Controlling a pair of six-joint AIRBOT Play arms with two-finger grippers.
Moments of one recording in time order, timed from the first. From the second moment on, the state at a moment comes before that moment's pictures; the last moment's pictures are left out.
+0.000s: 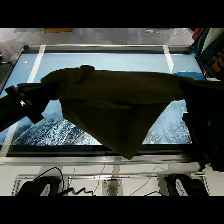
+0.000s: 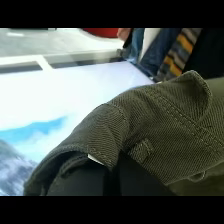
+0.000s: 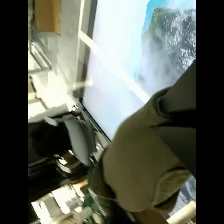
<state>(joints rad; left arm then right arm) -0.08 -0.54 1.02 0.69 -0.88 -1.12 -0.13 -0.53 1.15 -0.48 1.05 1.10</state>
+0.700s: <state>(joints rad) -0.21 -1.24 0.91 0.59 -0.71 -1.24 0.02 -1.17 0.94 -0.61 0.78 1.22</state>
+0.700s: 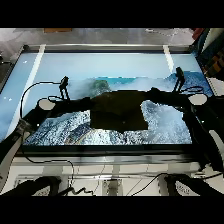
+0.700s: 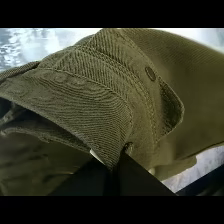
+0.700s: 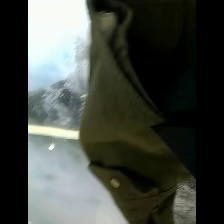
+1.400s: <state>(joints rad) -0.18 -1.35 0.94 0.73 -1.32 -1.25 0.06 -1.23 0.94 -1.09 1.26 1.32</state>
